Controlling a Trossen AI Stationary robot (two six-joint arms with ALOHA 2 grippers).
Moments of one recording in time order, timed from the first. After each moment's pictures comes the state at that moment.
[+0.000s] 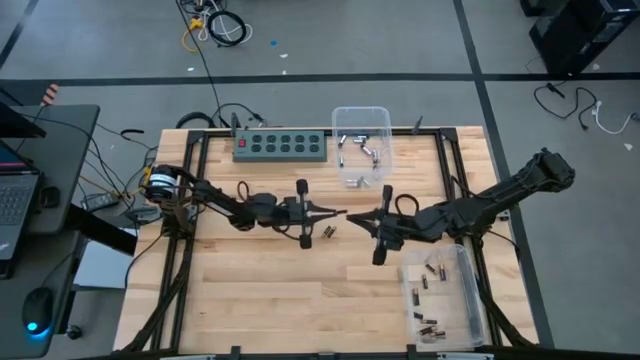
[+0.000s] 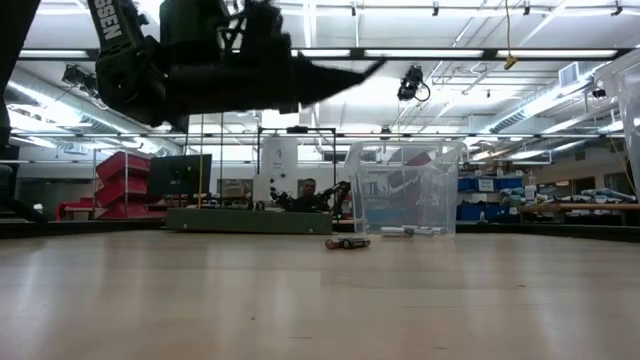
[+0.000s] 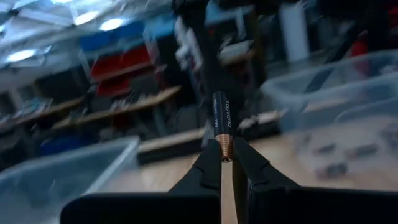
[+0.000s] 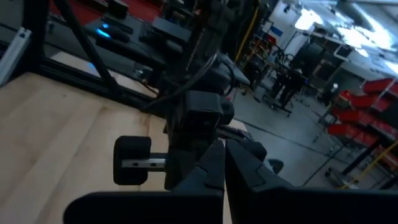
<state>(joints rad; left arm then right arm) -0.02 1.82 0.65 1.31 -0.09 0.28 0.38 1.22 0.80 0.29 0.58 -0.38</state>
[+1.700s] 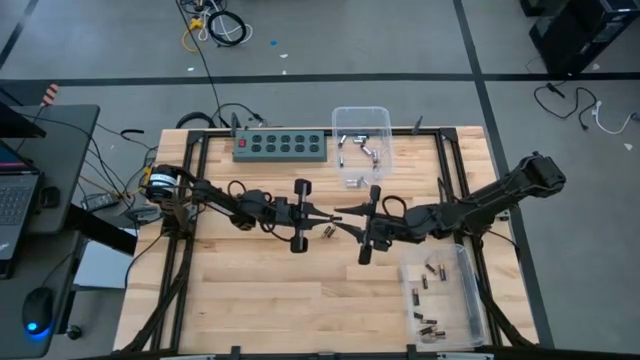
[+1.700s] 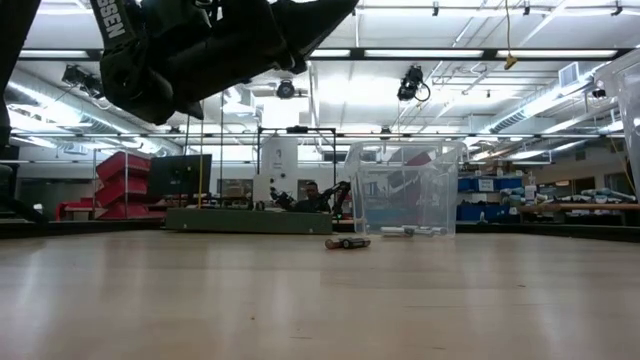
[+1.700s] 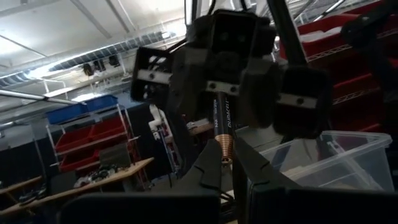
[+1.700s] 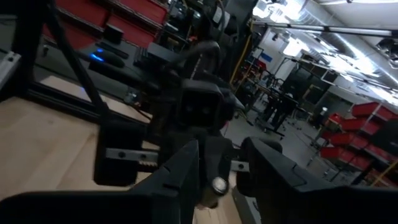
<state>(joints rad) -0.02 1.82 0.67 1.56 0.14 0.28 0.33 1.36 0.80 0.57 0.53 -0.47</state>
